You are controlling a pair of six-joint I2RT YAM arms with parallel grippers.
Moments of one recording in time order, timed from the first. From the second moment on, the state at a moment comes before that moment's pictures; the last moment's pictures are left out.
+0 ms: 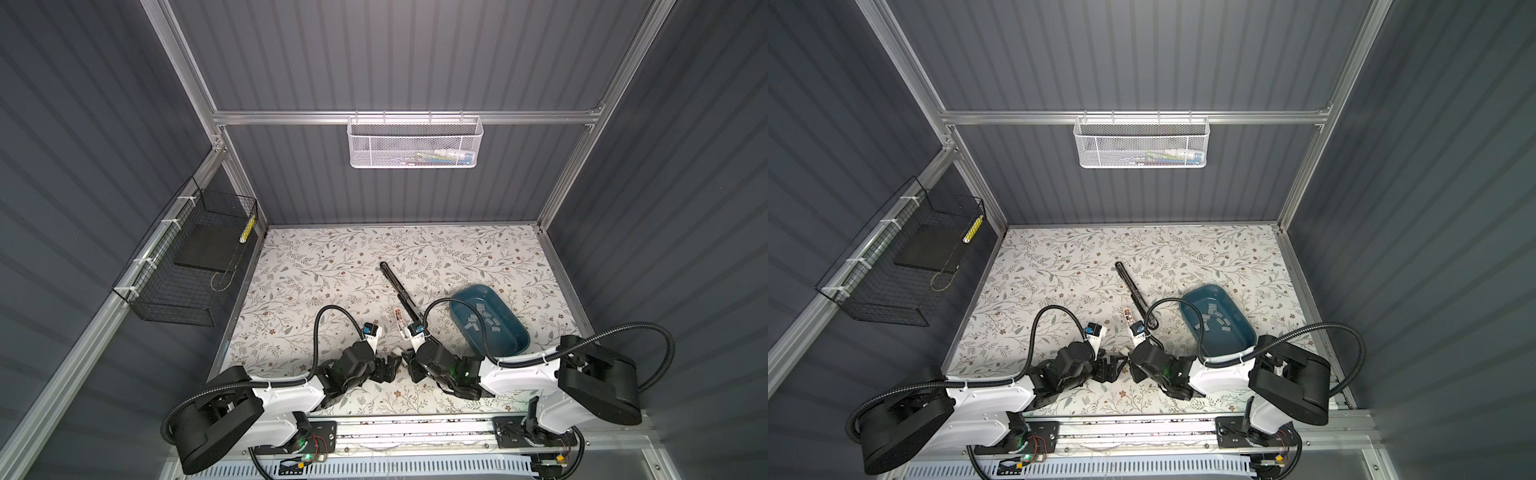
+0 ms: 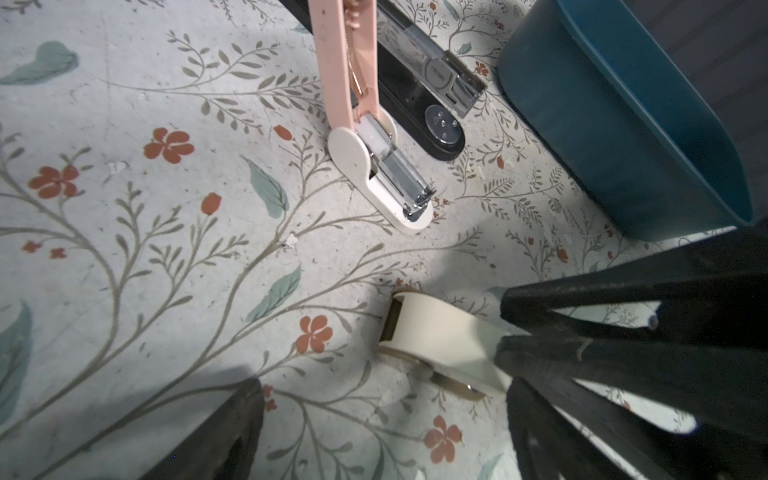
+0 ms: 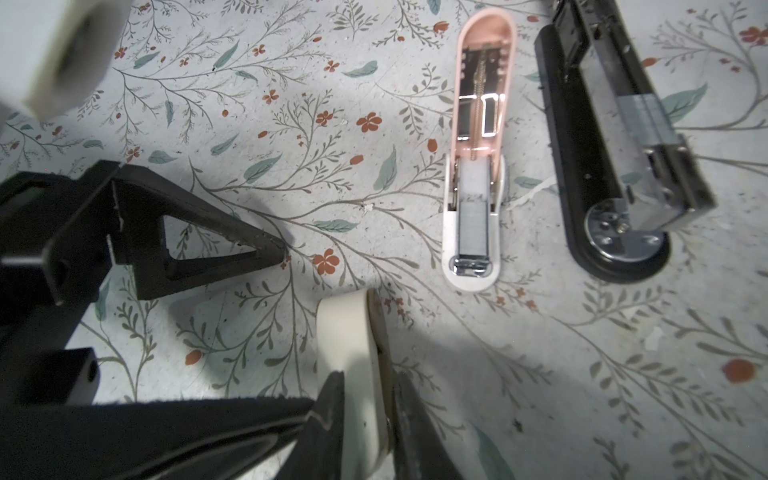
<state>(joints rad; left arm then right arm) -0.96 1.24 0.21 0.40 -0.07 -0.59 1.17 1.53 0.53 0.29 0.29 0.53</state>
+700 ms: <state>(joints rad) -1.02 1.27 0.21 0.42 -0.16 -0.59 1.18 1.51 0.47 0.36 0.30 0.57</state>
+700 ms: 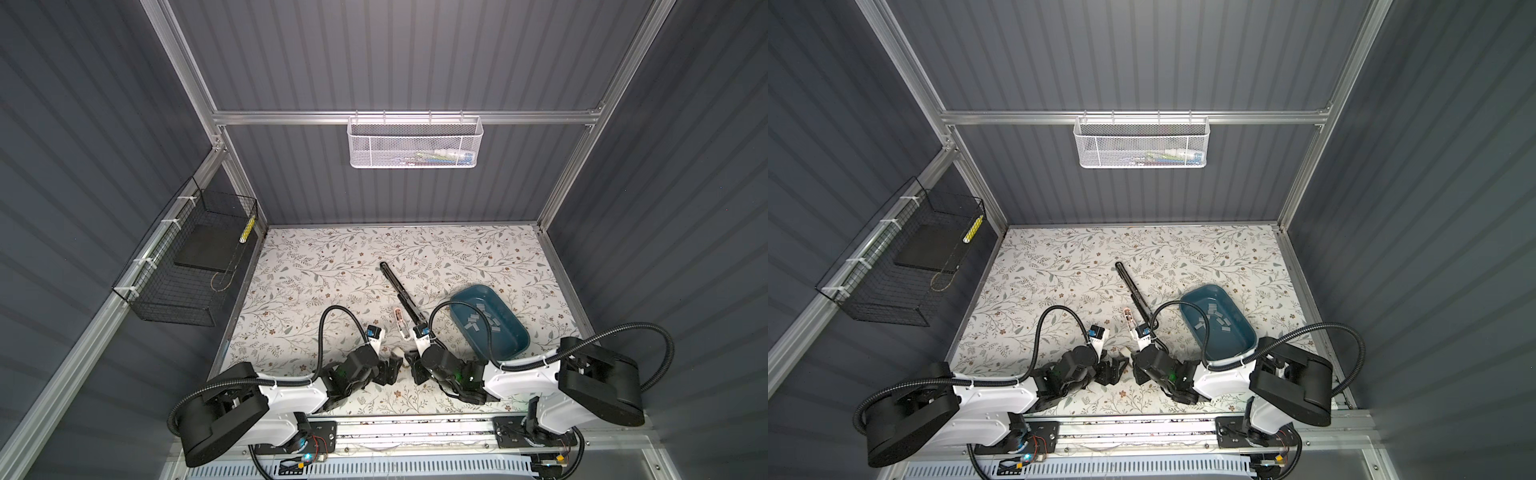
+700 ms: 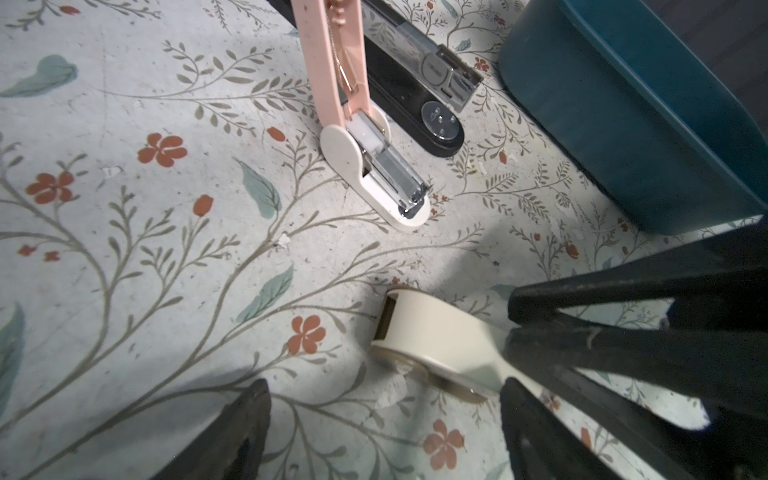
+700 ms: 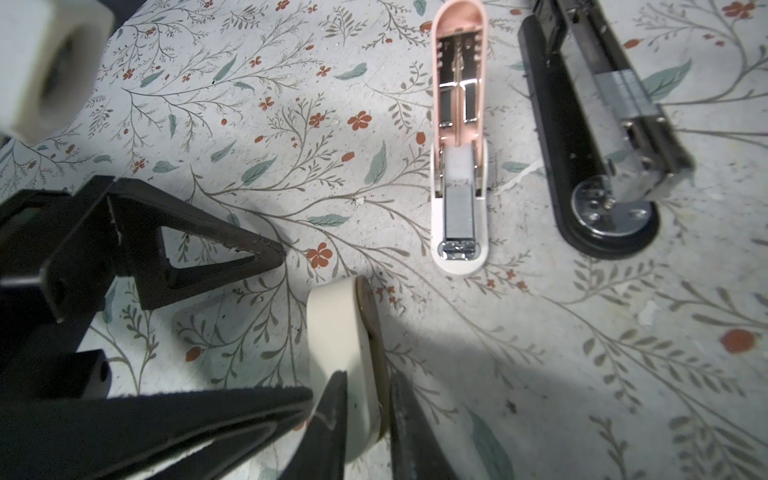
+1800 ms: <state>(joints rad) -1.02 0.95 0.50 -0.49 -0.92 -0.63 1.18 1.64 0.74 -0.01 0.30 0.46</state>
